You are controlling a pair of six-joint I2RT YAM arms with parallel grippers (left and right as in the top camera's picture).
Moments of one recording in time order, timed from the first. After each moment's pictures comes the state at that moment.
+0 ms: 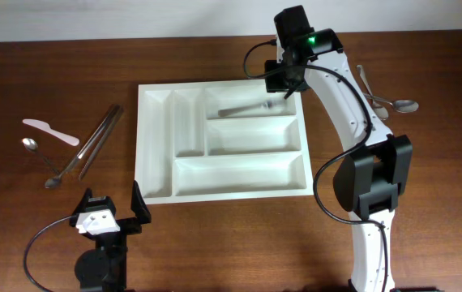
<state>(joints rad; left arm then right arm) 0.06 0.01 0.01 -0.08 -0.05 -0.08 0.27 2.29 2.22 -1.07 -0.05 0.30</state>
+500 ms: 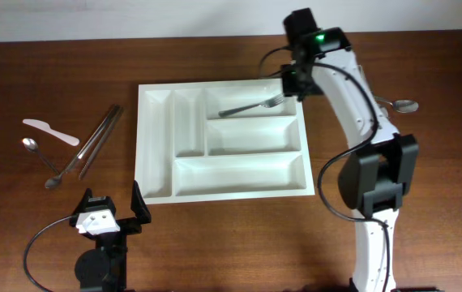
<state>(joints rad) 0.06 0.01 0.01 -0.08 -0.05 -0.08 0.20 2.29 2.22 -1.20 0.12 0.30</state>
